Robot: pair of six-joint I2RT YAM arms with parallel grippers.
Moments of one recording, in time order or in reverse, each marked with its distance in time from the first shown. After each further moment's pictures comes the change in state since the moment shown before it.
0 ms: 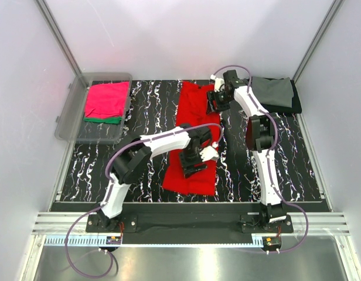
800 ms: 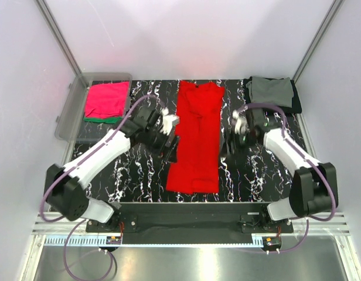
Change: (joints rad) left arm 0.273 -0.681 -0.306 0.141 0.192 -0.467; right arm 0.016 -1.156 -1.319 0.118 -0.093 0.280
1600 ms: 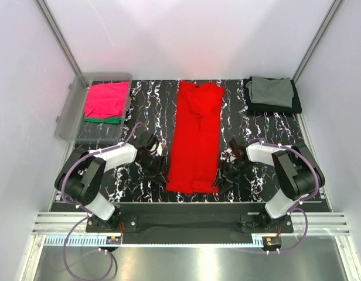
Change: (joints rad) left arm 0.116 0.162 -0.479 0.316 0.116 -0.422; right arm 0.138 0.190 -0.355 0.130 -0.102 0.423
